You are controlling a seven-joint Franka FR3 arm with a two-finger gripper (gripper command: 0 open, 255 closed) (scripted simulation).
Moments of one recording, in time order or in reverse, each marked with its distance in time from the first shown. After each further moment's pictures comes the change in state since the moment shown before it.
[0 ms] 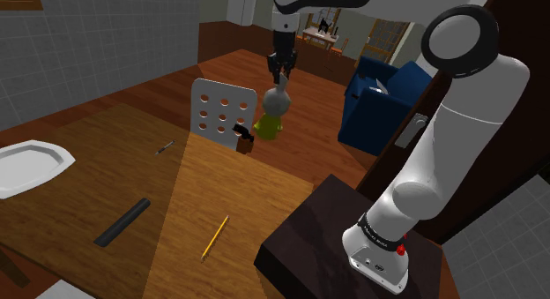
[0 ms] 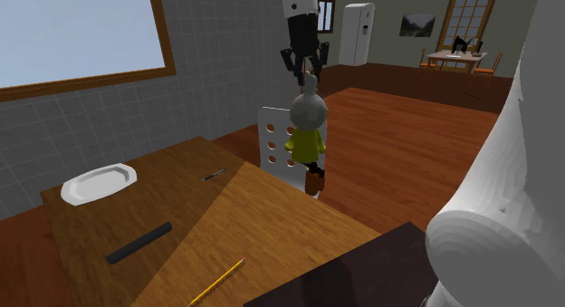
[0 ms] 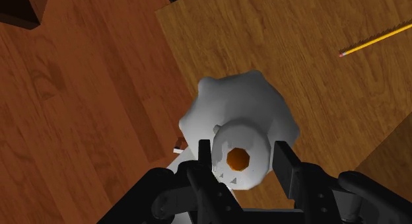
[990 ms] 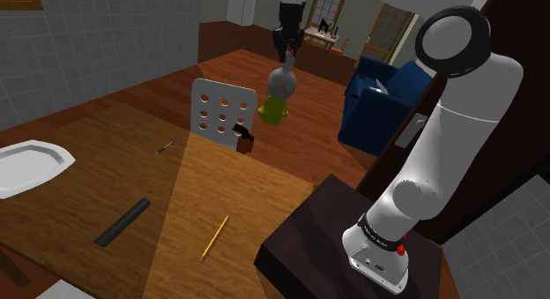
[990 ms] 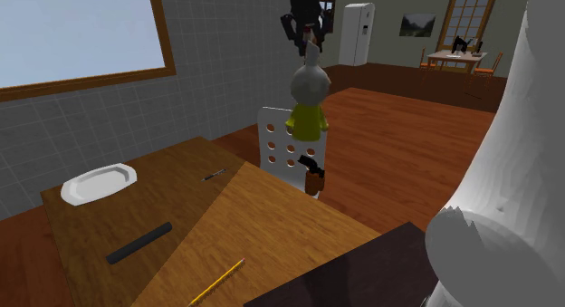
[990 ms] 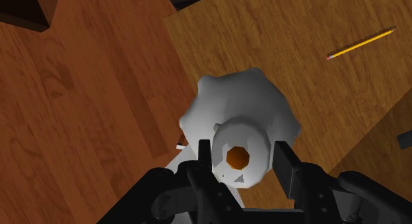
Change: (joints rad) arm 0.001 0.032 0.000 0.245 -0.001 -0.212 -0.021
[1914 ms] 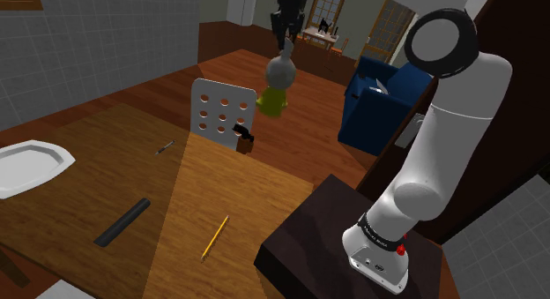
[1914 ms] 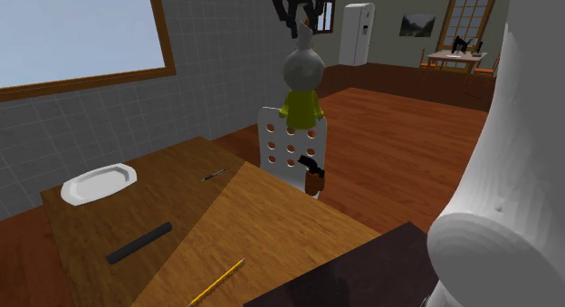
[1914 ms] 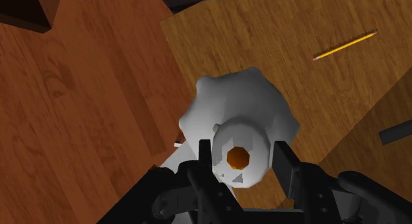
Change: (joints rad) arm 0.027 0.059 0.015 0.200 0.002 -0.145 0.027
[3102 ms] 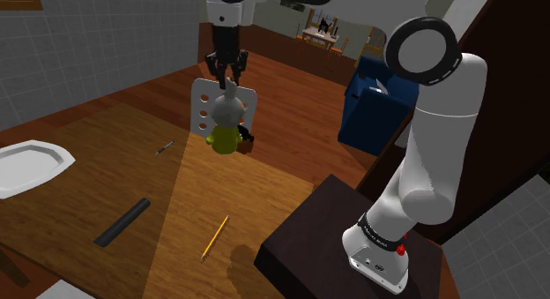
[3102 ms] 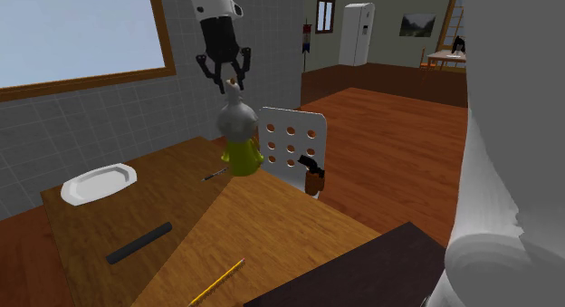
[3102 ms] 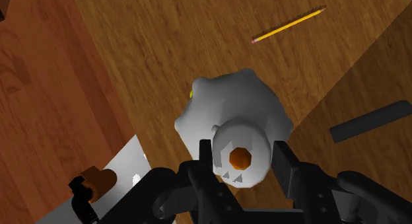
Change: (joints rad) arm 0.198 0.141 0.118 -0.138 0.024 0.253 0.340
